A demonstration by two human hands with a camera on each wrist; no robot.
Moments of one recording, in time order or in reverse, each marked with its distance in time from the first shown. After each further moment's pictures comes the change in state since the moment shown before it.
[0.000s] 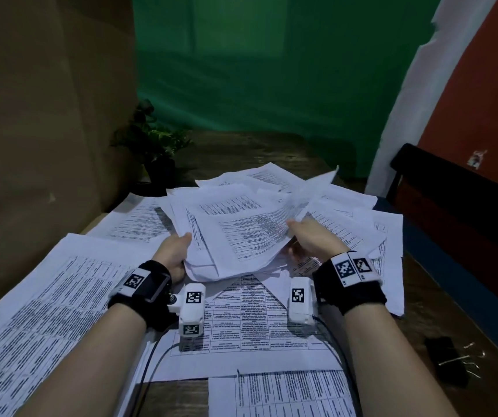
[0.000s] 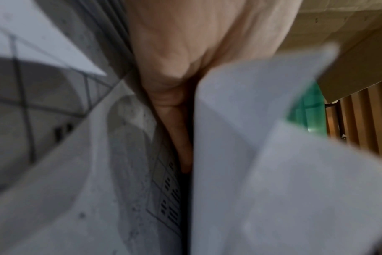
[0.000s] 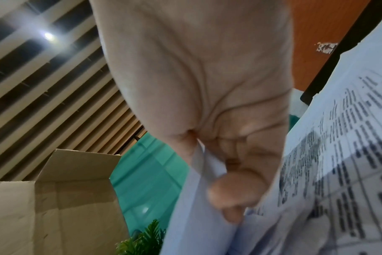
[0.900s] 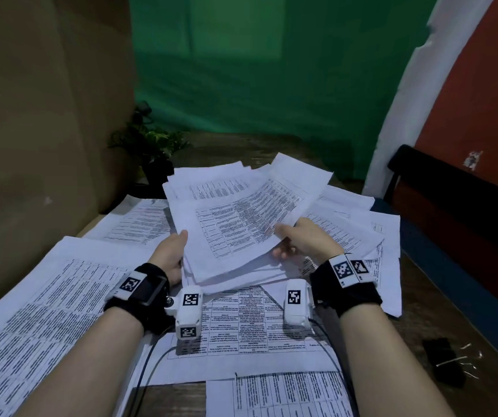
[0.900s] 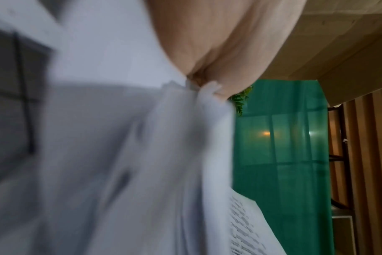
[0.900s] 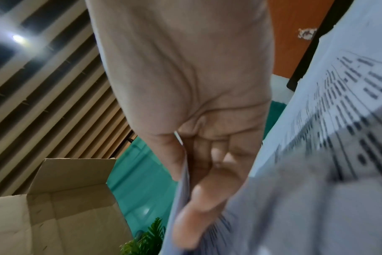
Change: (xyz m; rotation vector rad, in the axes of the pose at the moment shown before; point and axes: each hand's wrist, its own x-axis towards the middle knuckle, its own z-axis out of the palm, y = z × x) left_hand 0.015 -0.005 -0.009 -0.049 -0.011 -0.002; right_hand -0.003 0.005 0.003 0.066 -0.062 -0.129
